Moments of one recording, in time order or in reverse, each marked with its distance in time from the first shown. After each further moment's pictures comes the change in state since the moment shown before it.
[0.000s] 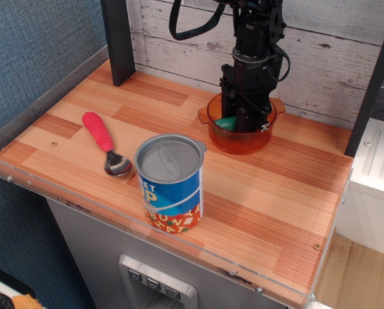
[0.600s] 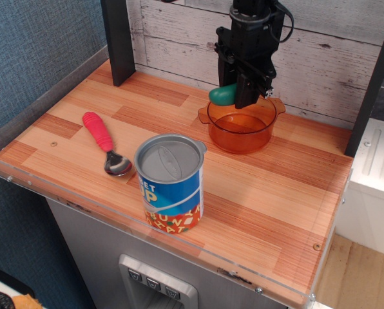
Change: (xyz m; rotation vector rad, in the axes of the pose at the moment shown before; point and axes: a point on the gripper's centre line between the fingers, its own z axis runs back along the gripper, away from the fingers) arm -0.007 0.005 0.045 0.040 -0.033 0.099
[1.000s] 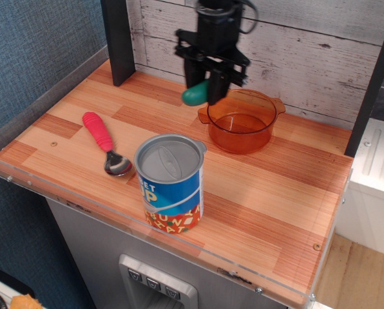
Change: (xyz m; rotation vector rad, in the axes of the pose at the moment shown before) arm -0.035 0.034 -0.003 -0.038 0.064 0.399
